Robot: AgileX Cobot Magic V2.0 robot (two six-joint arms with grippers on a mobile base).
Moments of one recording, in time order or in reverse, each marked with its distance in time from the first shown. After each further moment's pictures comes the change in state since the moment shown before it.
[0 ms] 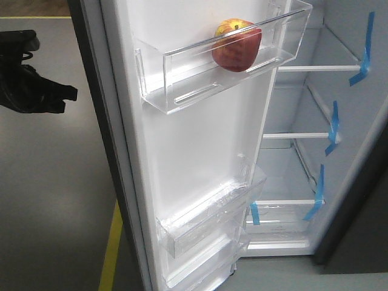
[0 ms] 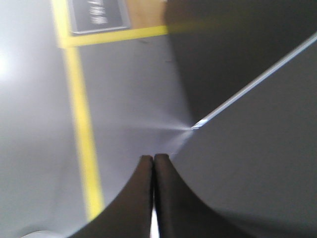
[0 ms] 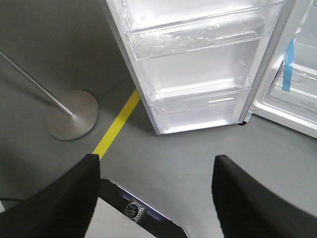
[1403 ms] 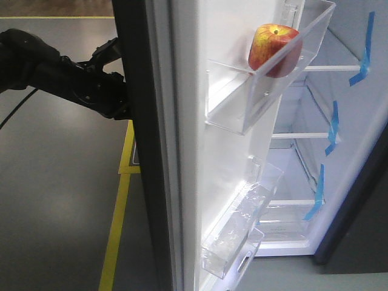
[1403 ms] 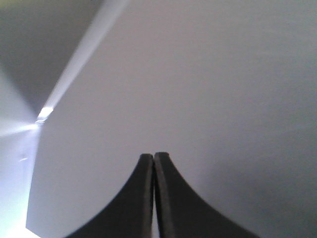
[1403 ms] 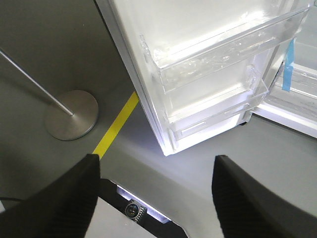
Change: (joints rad) left arm -0.178 0.195 -0.168 -0.538 0.252 0.337; right arm 0.000 0.000 0.000 0.000 0.000 0.000
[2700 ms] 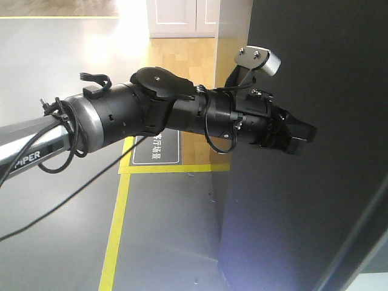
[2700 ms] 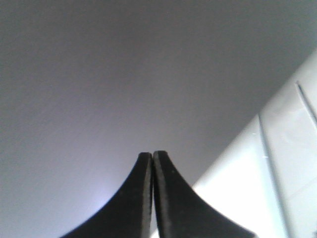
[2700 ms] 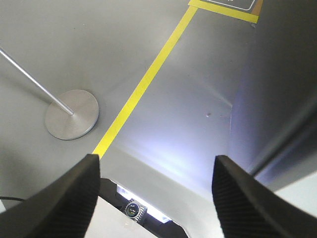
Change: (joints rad) left arm -0.505 0.023 0.000 -0.416 -0.337 0.508; right arm 0.000 0.000 0.000 0.000 0.003 0.000
